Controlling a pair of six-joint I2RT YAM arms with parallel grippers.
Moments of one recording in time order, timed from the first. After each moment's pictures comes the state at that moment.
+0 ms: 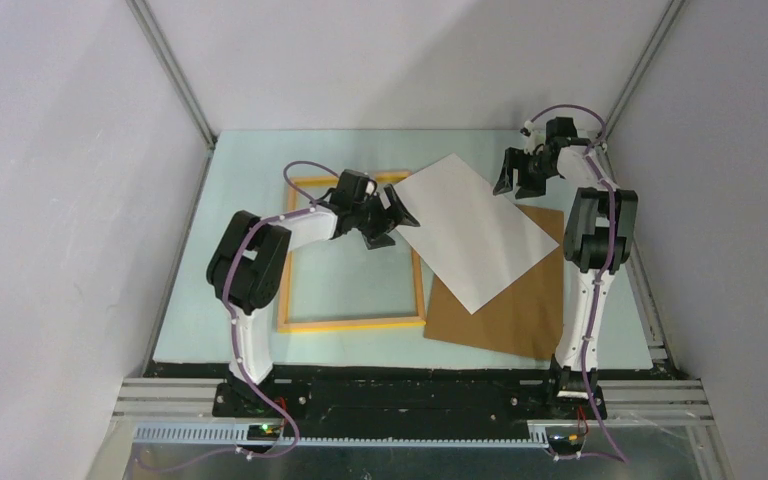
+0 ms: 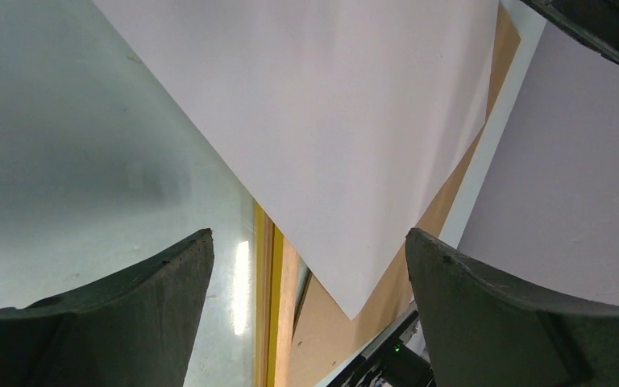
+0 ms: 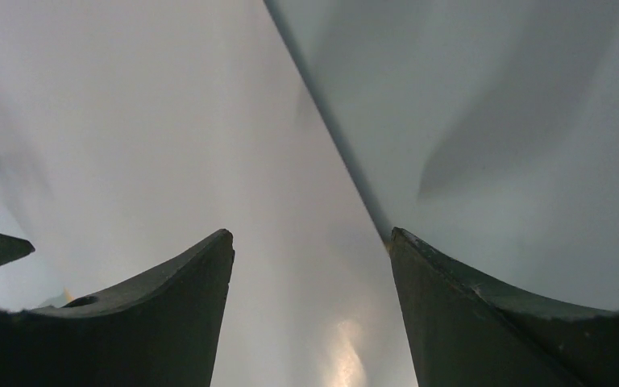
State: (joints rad) left arm -0.46 1.97 1.23 -0.05 0.42 -0.94; right arm -0.06 2.30 1.94 -0.74 -0.49 -0.01
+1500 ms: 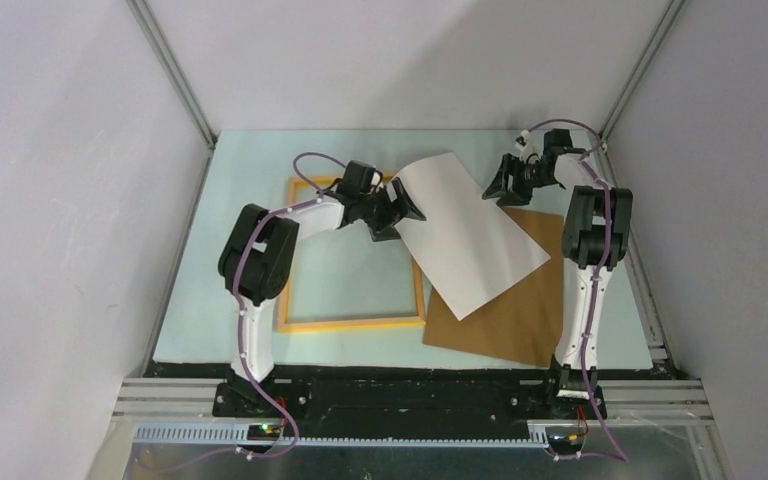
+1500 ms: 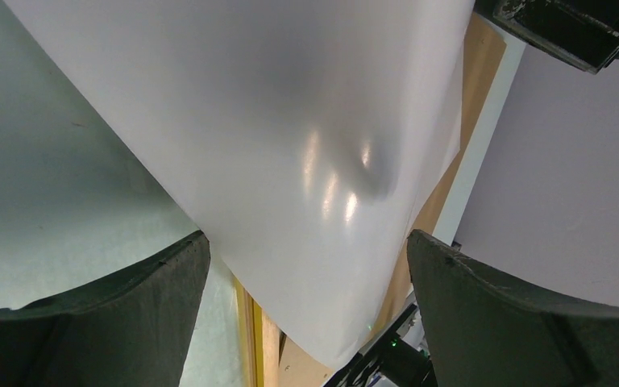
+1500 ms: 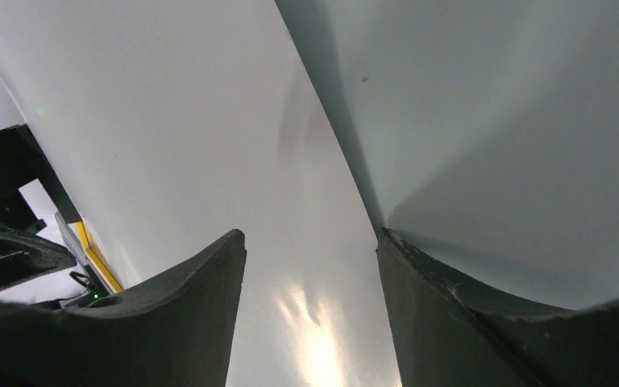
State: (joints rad) left arm -0.46 2.07 1.38 -0.12 0.48 -0.91; right arm -0.08 2.40 1.94 -0.70 -0.76 0.08
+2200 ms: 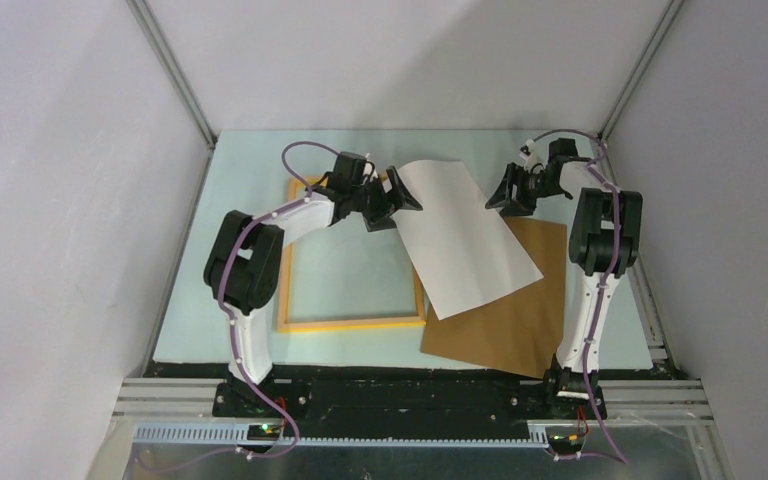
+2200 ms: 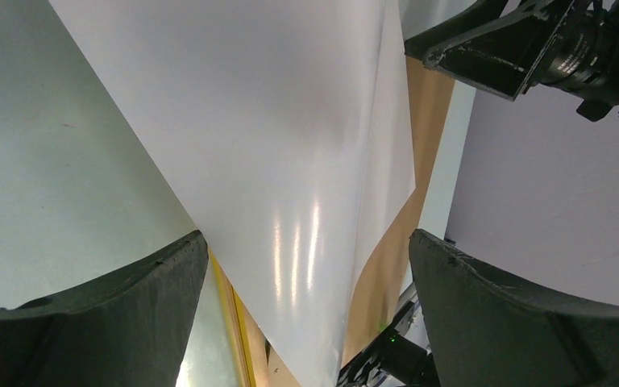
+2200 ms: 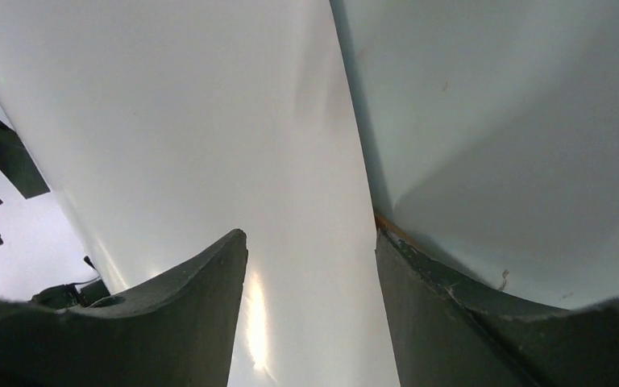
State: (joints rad) left arm -0.45 1.96 1.36 -0.12 0.48 -0.86; right arm -0.10 2.27 1.74 -0.66 -0.78 0.08
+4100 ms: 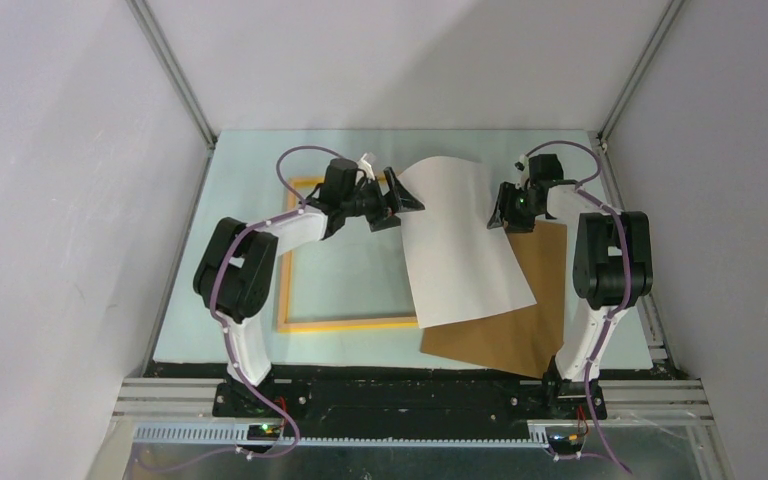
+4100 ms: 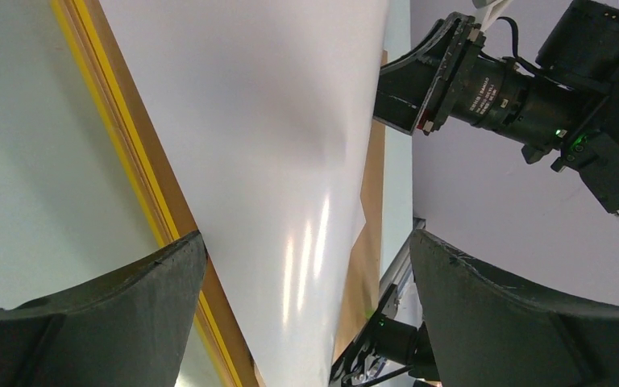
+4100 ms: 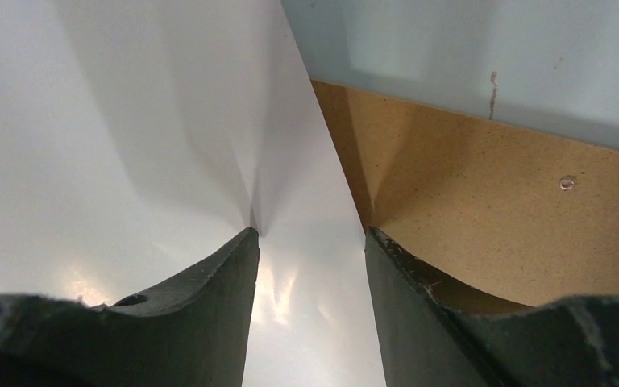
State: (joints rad) left arm -0.44 1.88 1.19 0.17 0.59 -0.89; right arm 0.04 1.92 1.29 -0.43 -0.31 0.24
